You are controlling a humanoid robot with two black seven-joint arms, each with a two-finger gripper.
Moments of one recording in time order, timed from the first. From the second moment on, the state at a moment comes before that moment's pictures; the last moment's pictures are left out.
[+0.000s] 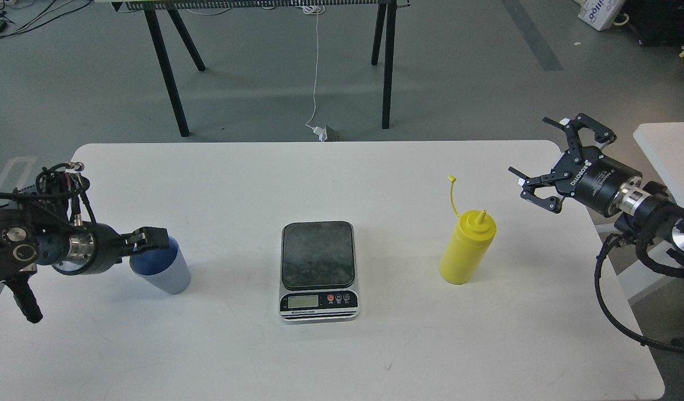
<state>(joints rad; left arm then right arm) -0.62 0.89 -0.53 -1.41 1.12 -0.49 0.48 0.65 -0.71 0.57 0.96 0.40 0.49 -0.13</state>
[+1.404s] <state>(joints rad) -0.61 0.90 -0.54 -1.41 1.11 -0.49 0.49 0.63 -0.71 0.57 0.96 0.40 0.49 -0.13</state>
